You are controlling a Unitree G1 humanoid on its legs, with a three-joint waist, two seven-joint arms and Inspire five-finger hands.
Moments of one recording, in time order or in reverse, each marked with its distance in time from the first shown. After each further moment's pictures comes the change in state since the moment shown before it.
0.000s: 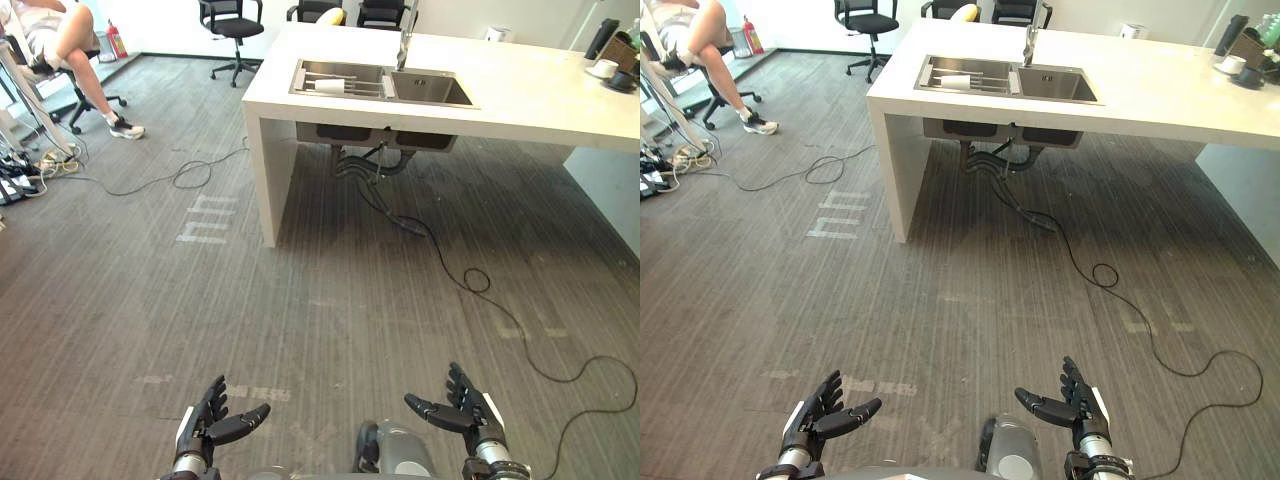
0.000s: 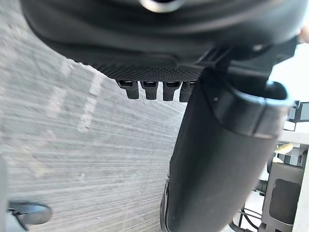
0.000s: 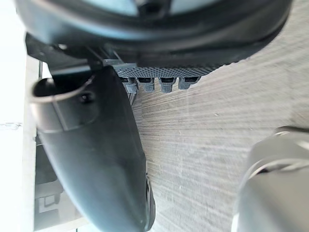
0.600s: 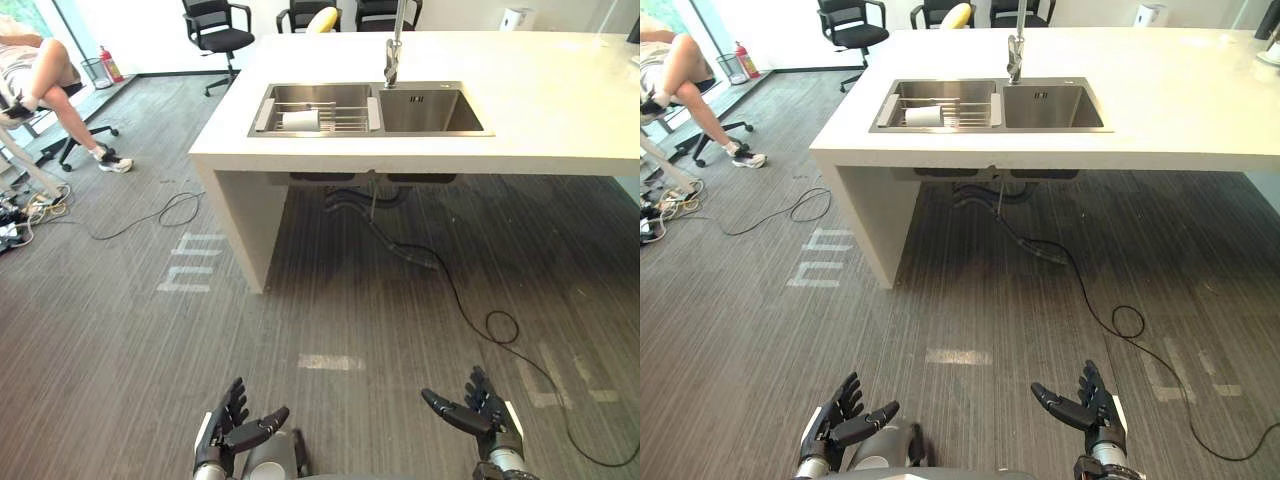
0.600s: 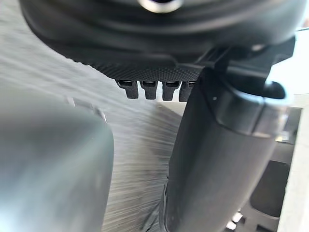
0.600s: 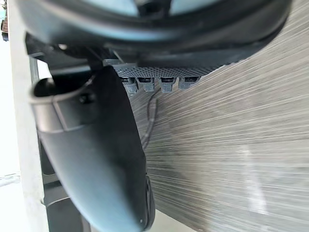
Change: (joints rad) left arm 0.071 -0.126 0.012 -0.101 0.004 -0.049 0.005; right arm 0.041 0.031 -0.011 -0.114 0.108 0.015 -0.019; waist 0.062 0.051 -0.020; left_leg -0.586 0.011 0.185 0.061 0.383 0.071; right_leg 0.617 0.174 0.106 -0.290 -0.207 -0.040
